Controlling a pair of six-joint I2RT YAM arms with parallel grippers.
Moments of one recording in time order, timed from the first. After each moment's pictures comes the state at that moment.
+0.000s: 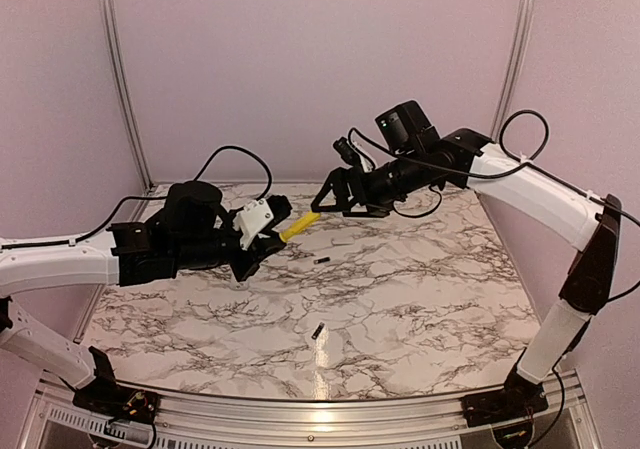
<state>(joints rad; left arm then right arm) -0.95 1.32 0.94 -0.04 -0.02 0.33 0.74 1.69 1.69 -0.76 -0.46 0.43</state>
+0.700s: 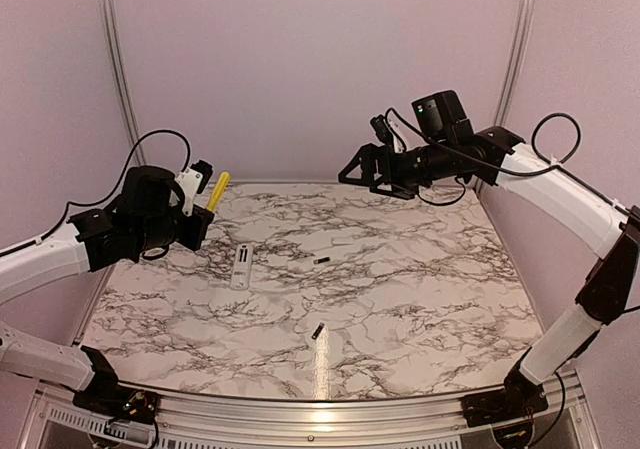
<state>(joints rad) -0.68 1.15 0.90 -0.25 -0.26 0.01 0.63 1.57 1.62 -0.67 -0.37 0.48</state>
